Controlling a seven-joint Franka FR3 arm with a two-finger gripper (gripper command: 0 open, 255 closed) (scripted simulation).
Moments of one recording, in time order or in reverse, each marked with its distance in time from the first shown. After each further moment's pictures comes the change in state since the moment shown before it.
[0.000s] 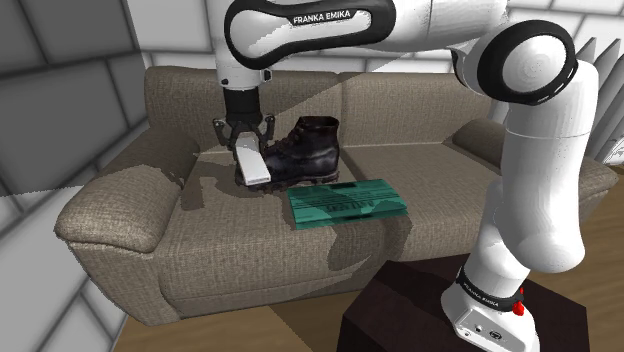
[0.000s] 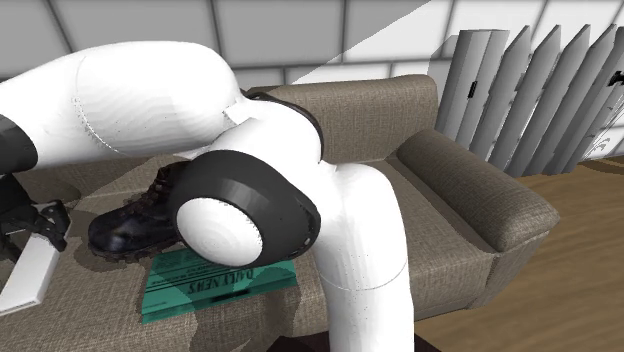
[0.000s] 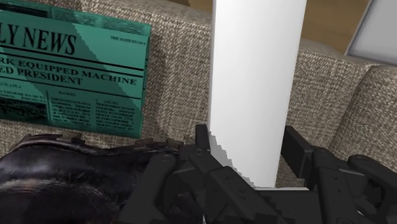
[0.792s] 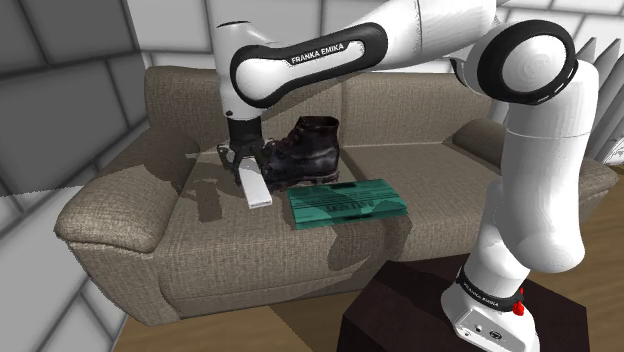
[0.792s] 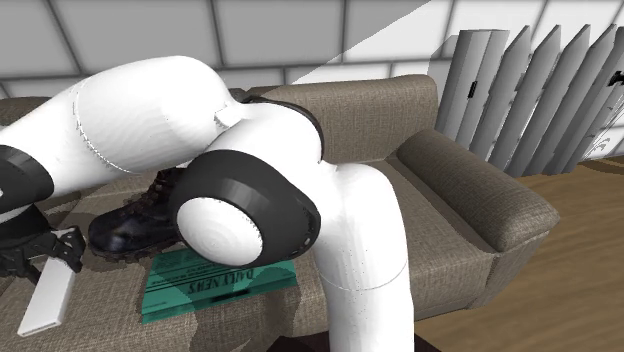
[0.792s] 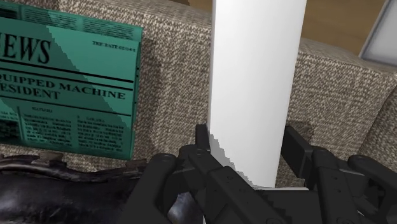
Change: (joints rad) arm -0.001 -0.001 -0.001 -0.162 -0.002 0.161 0.007
